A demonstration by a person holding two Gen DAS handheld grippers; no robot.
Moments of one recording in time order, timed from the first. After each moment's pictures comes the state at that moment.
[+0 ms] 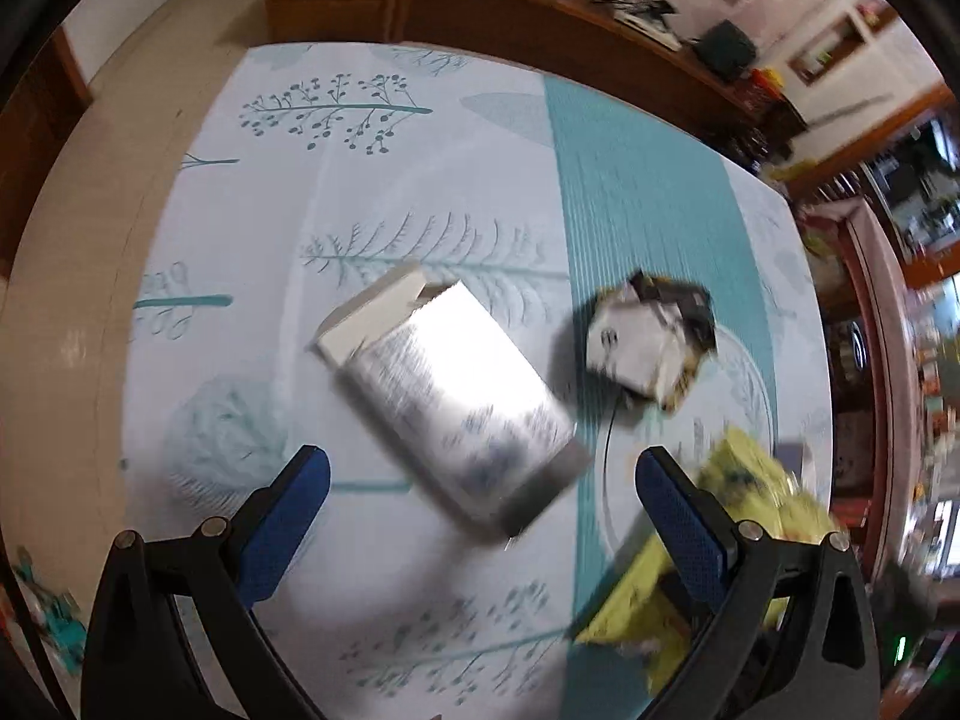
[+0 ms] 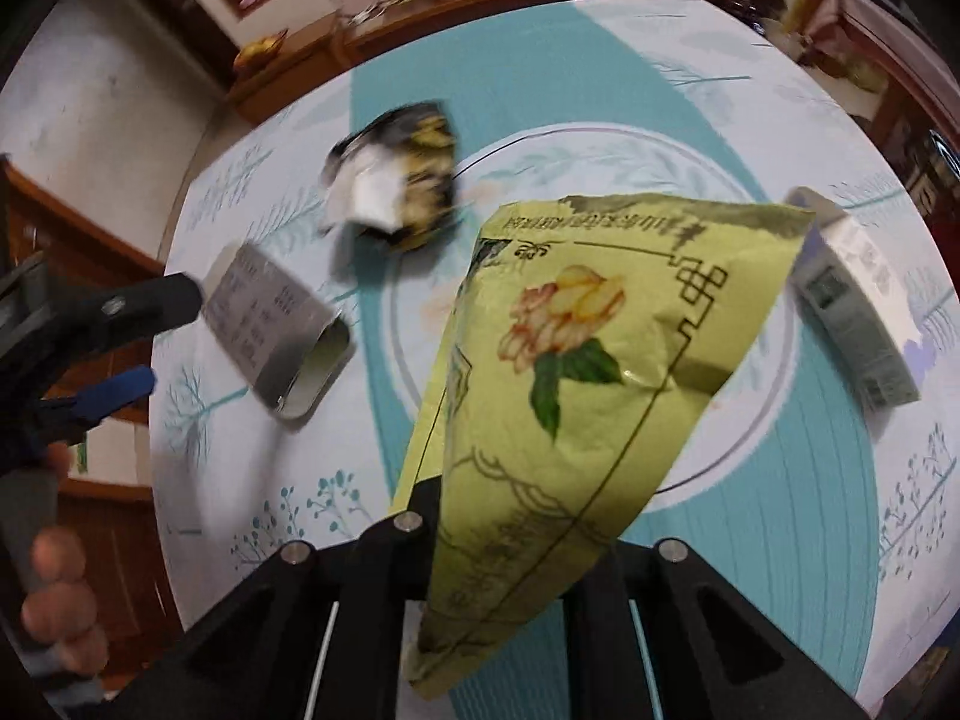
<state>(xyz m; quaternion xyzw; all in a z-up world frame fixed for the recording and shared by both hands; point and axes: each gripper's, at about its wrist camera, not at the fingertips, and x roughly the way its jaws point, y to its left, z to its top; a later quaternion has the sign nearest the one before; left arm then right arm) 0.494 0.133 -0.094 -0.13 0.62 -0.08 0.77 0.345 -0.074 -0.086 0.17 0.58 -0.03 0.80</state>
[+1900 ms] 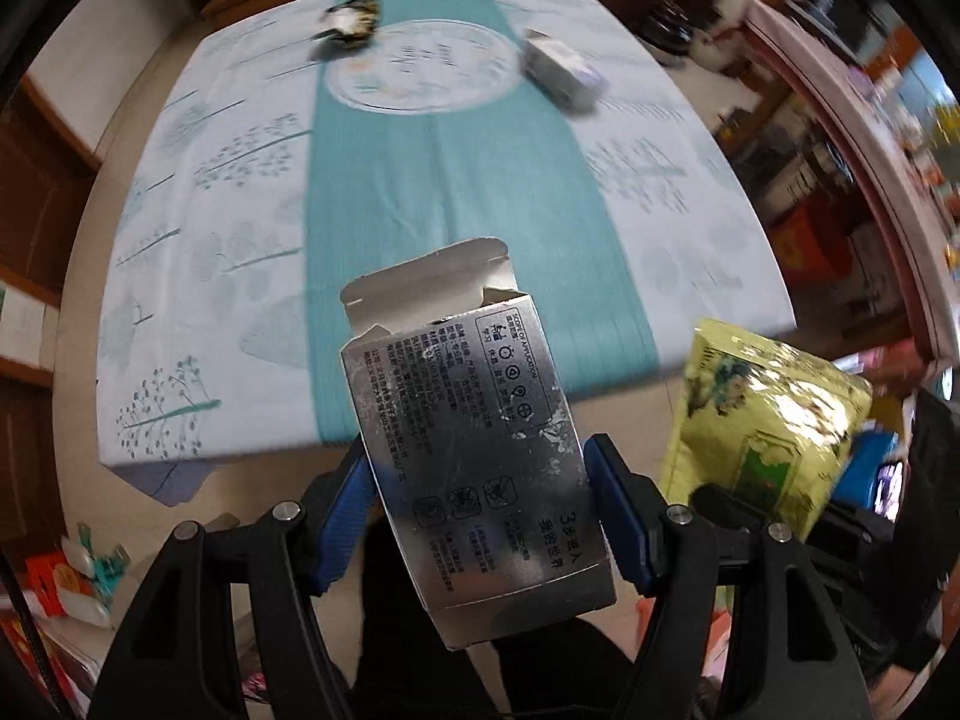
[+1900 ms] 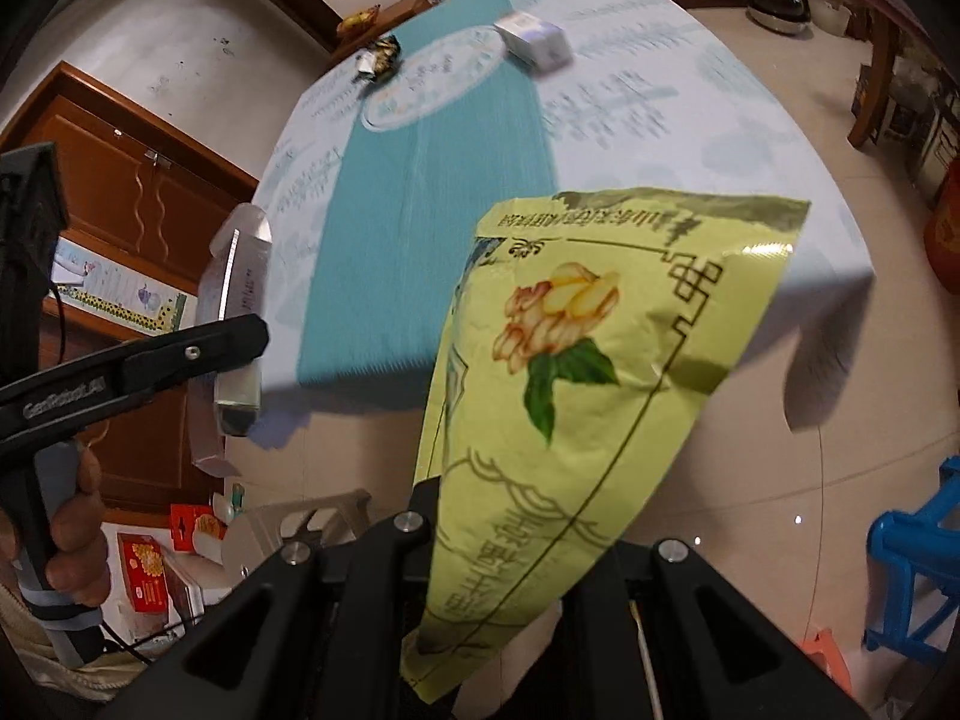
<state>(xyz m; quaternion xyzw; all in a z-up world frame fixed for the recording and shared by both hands) 0.078 -0.072 -0.023 0.04 0.62 -0.11 0.77 0.001 -0.248 -0.062 0.19 0.58 0.12 0.78</state>
